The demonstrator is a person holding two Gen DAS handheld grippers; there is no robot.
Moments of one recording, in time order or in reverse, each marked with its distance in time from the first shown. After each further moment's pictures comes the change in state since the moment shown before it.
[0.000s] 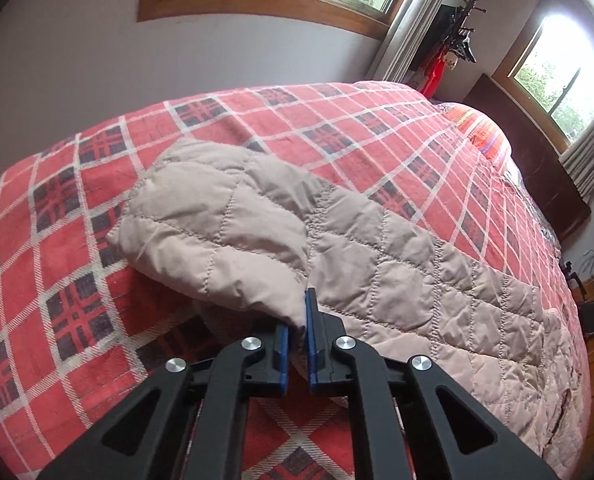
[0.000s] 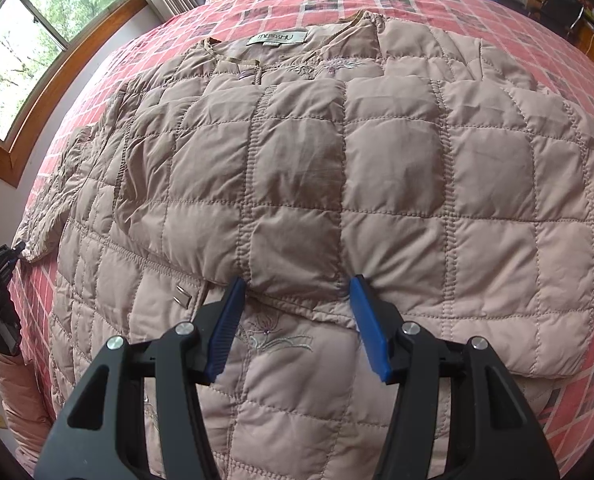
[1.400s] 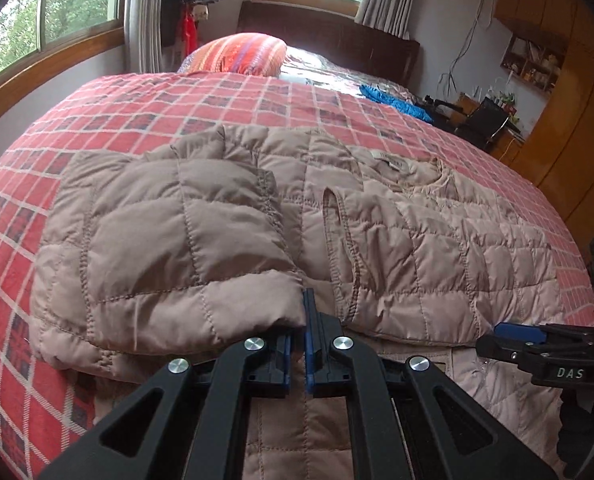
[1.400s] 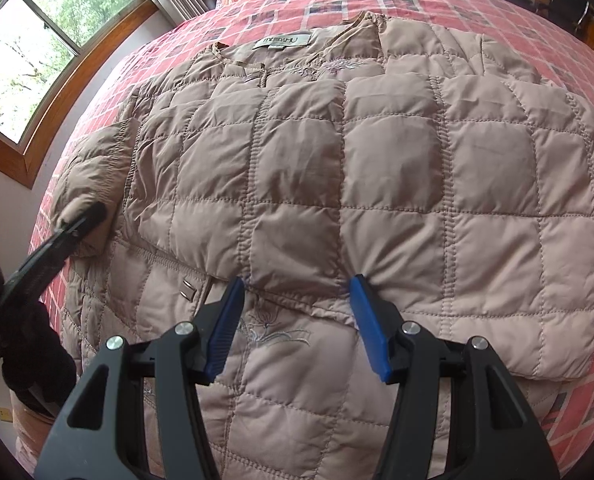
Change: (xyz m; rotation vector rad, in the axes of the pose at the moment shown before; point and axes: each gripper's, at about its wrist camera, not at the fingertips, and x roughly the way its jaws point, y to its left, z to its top) left arm -0.036 -0.306 -0.202 0.673 0.111 -0.369; right arm -0.009 -0.007 -0.007 0.011 -0.014 0.056
